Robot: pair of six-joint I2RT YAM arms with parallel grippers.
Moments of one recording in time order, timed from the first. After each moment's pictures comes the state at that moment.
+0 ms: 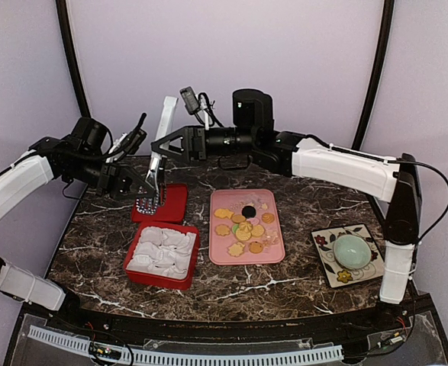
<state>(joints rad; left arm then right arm) -0.36 1.28 1.25 -0.92 1.29 0.28 0.95 1.94 1.81 0.11 -0.69 0.47</state>
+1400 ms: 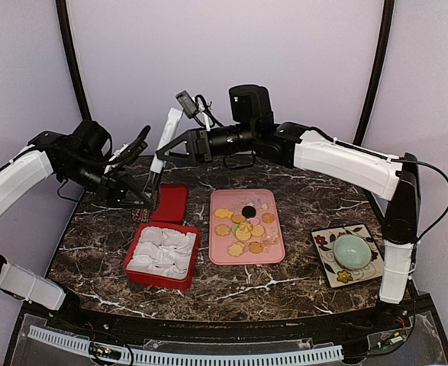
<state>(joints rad) -0.36 1.30 1.31 -1.16 1.12 0.58 0.94 1.95 1.90 -0.11 -0.79 0.38</state>
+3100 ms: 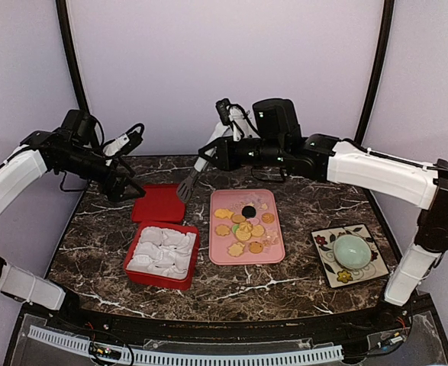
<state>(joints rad) -0.31 1.27 1.32 -0.95 0.59 0.50 0.95 1.73 1.61 -0.17 -0.19 0.34</state>
